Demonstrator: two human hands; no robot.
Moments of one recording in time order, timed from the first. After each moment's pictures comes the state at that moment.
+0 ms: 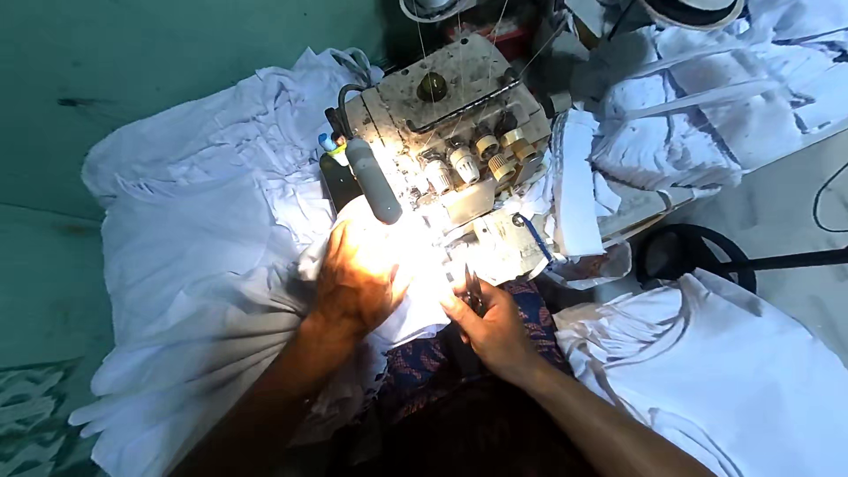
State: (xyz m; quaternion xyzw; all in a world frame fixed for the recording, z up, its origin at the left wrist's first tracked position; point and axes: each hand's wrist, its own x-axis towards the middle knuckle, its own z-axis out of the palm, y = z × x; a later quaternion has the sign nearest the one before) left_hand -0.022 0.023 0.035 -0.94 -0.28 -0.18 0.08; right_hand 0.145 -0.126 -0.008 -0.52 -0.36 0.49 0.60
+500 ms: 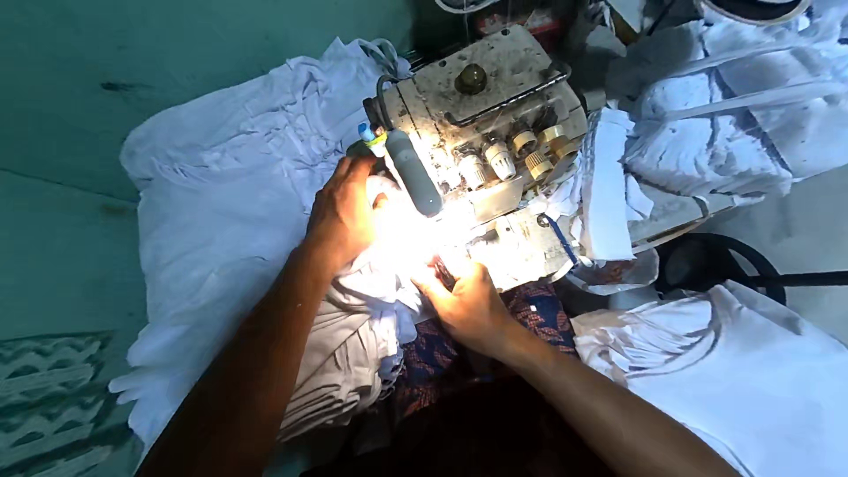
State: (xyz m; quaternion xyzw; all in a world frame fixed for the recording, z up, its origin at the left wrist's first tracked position) left_hand -0.024 0.096 0.074 -0.87 -0.47 -0.12 -0.09; right_hand 0.114 -0.070 0.014 -0.58 -0.51 0.39 0.51
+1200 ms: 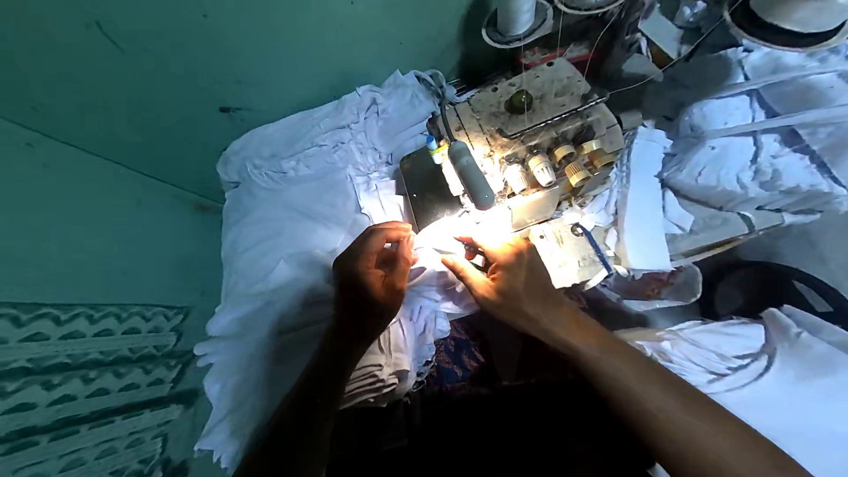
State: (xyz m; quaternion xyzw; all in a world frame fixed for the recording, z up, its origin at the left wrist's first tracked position) left_hand -0.077 0.003 0.076 -0.81 -0.39 -0.39 -0.20; right_hand 0.128 -0.054 0.042 -0.58 -0.67 0.13 0.44
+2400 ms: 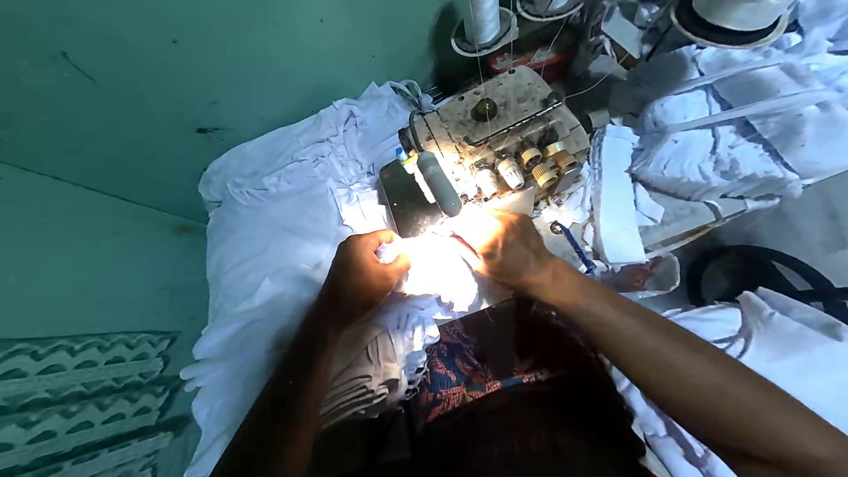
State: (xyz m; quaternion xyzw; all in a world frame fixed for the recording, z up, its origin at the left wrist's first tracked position) left_hand -0.064 0.027 0.103 -0.81 -0.50 -0.15 -0.26; right_hand 0.176 -0.021 0.021 -0.52 -0.78 -0.05 0.34
